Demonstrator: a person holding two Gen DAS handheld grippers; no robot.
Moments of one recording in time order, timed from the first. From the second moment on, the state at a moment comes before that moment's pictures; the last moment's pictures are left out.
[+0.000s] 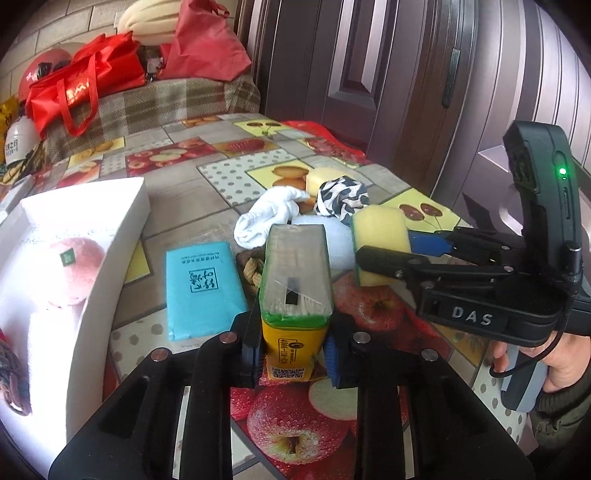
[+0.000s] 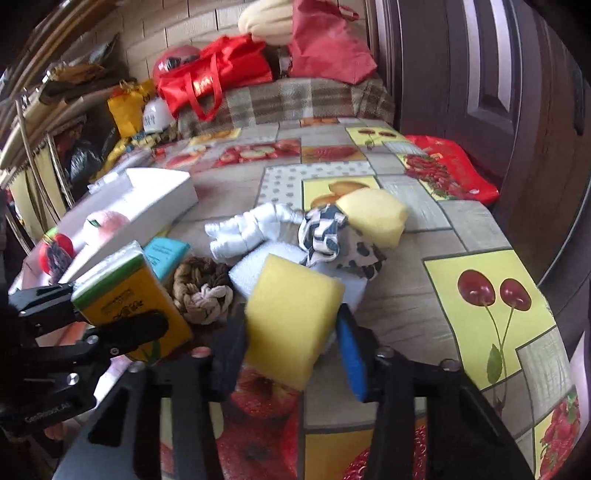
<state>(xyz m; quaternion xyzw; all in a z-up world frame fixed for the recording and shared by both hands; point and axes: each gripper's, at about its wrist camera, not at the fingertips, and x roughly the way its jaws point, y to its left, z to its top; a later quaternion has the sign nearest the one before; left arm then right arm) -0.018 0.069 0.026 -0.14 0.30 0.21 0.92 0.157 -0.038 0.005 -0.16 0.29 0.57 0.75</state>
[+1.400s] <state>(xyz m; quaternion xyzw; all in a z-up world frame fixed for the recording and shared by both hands) -0.194 0.101 0.047 -0.10 0.15 0.41 0.89 0.070 -0.054 0.042 -0.08 0.10 0.67 0.73</state>
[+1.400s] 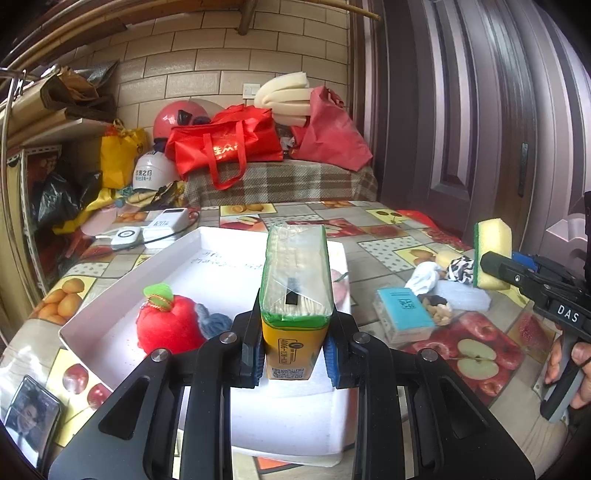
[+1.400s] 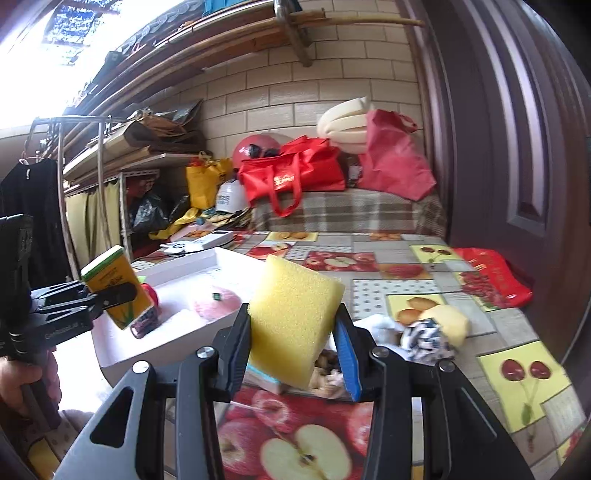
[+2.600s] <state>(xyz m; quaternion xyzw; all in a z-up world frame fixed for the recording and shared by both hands) -0.222 0.195 0.037 -0.16 0.18 0.47 0.85 -0.032 0.057 0.030 -0.16 0.11 0.74 0.64</state>
